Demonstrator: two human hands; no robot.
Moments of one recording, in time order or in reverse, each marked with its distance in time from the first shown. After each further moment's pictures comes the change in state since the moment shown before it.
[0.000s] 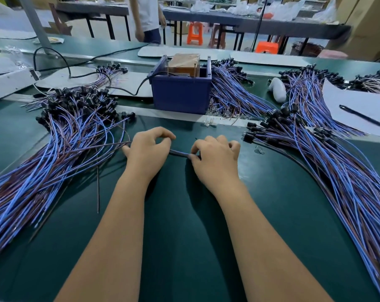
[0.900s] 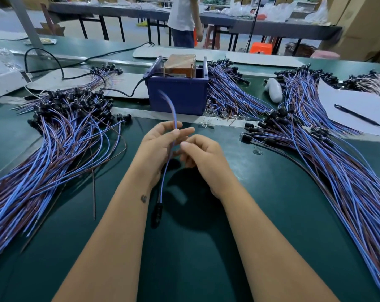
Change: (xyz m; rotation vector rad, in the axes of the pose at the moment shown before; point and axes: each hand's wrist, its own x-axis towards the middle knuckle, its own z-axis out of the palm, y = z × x) left_hand 0.002 0.018 0.010 -1.026 -0.339 -0.155; right_hand -0.005 -0.014 -0.017 1.259 -0.160 0.151
